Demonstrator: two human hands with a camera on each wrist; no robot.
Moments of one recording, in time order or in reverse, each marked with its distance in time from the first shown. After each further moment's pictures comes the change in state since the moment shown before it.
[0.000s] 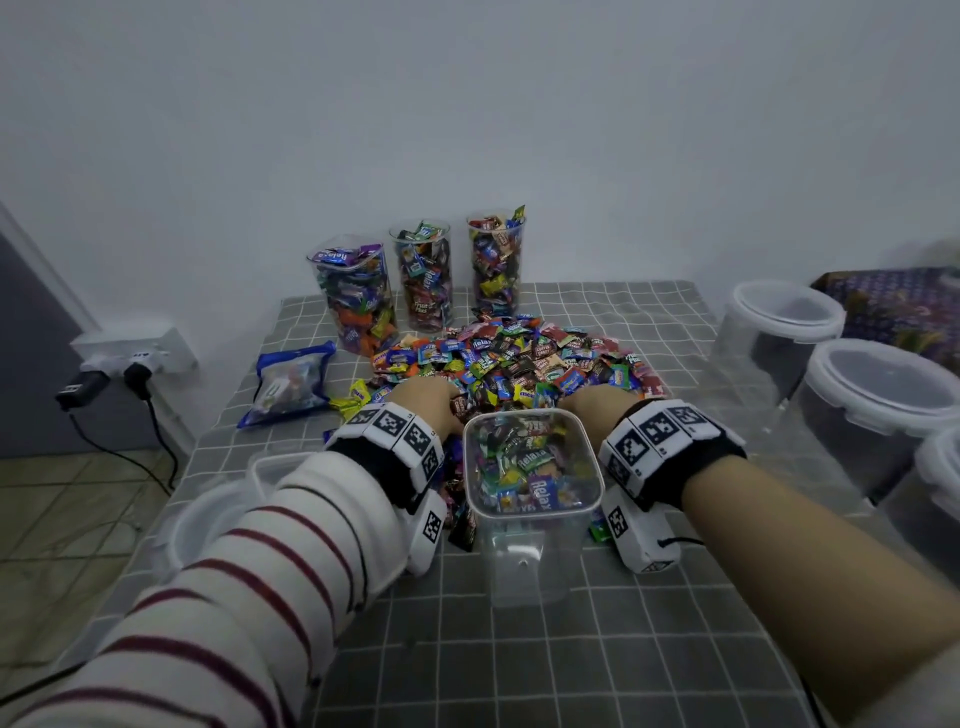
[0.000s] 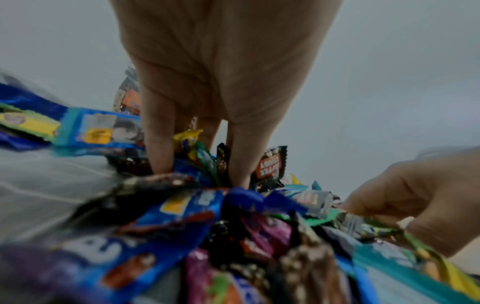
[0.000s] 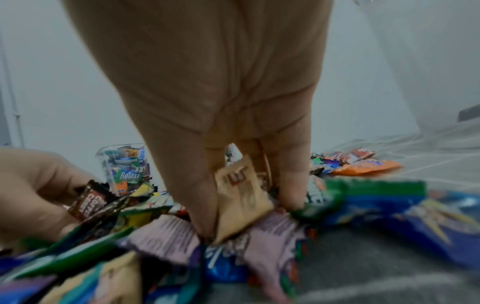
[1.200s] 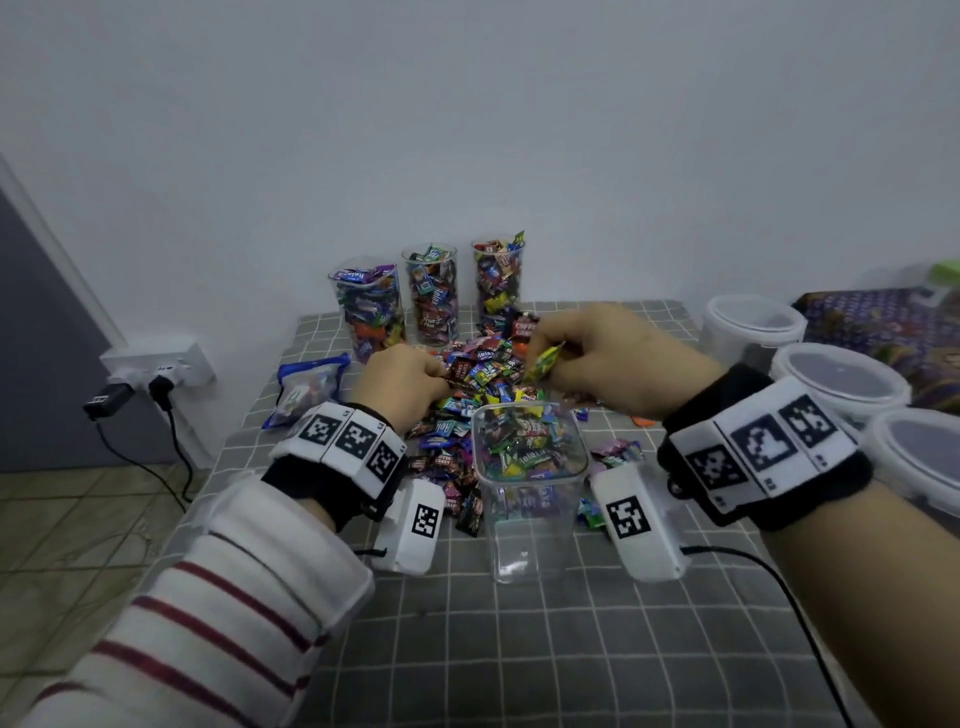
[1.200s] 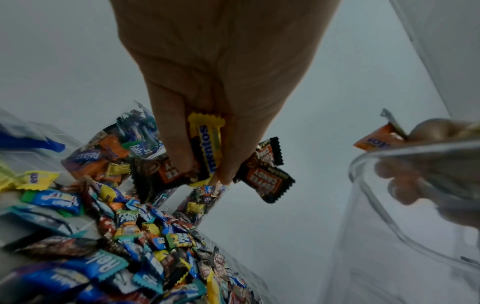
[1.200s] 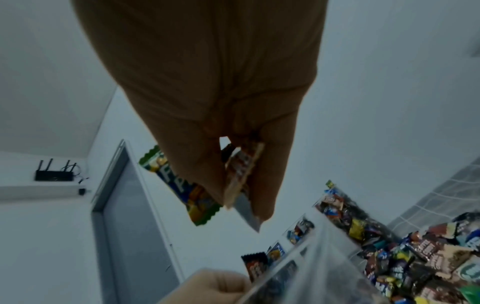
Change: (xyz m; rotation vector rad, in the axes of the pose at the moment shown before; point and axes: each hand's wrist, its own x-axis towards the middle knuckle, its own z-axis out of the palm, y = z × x) left_hand -0.064 -0.012 -0.032 -0.509 0.377 0.023; right_hand -0.127 -0.034 -0.073 0.680 0.421 -0.374
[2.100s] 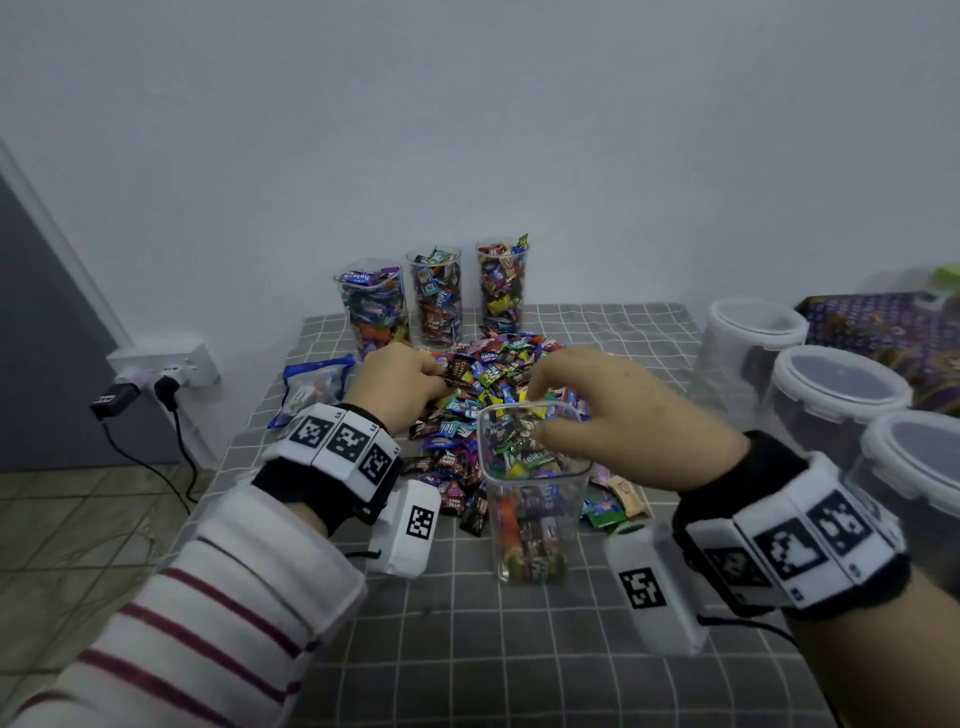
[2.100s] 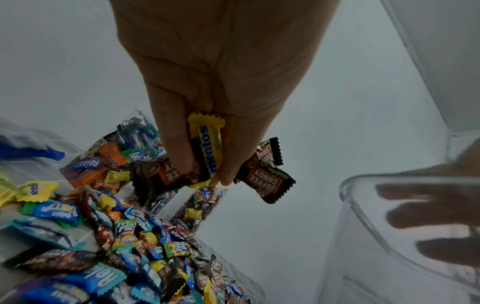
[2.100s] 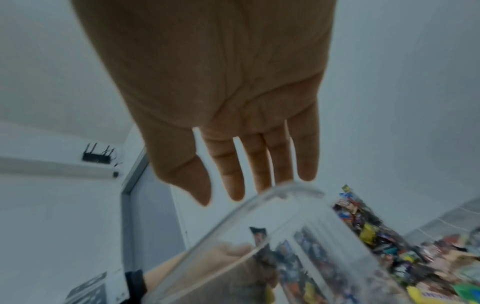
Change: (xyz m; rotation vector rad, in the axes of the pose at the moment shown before) left_hand 0.002 -0.011 -0.004 -0.065 0.006 -0.001; right_hand -0.029 0.005 0.022 -0.242 0.035 -0.091
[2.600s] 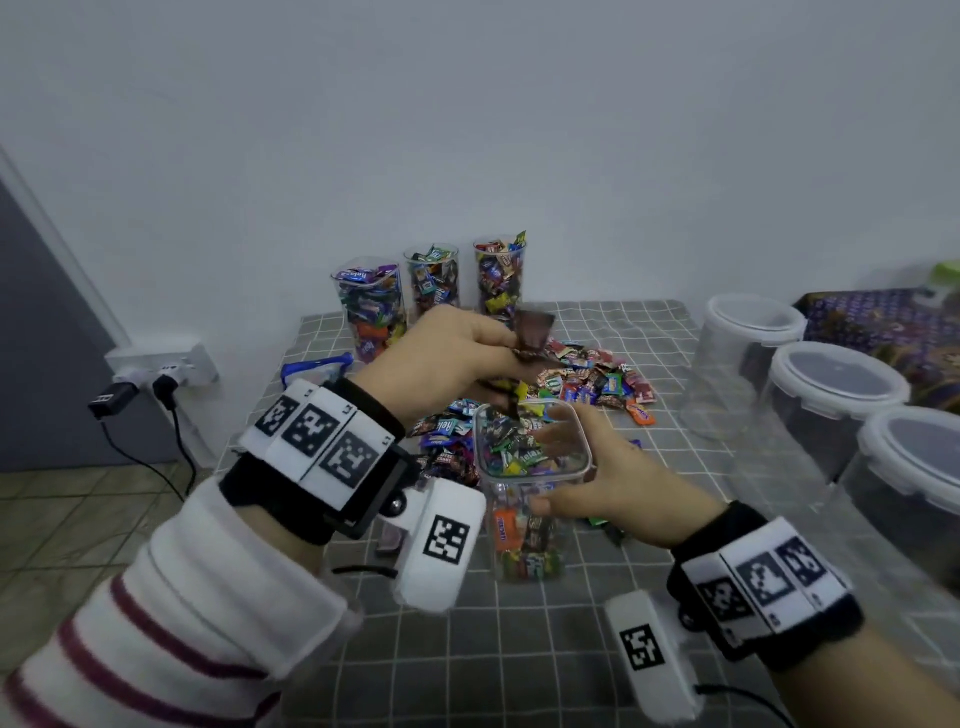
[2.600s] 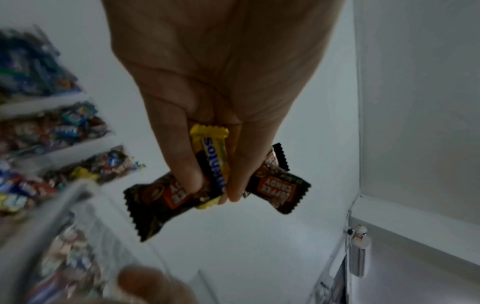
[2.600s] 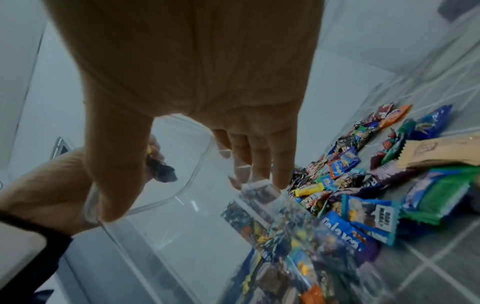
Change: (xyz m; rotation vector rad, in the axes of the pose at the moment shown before) left_hand -0.047 0.078 -0.022 -0.578 -0.302 0.144; right_hand -0.024 0.038 0.052 0.632 -0.109 0.219
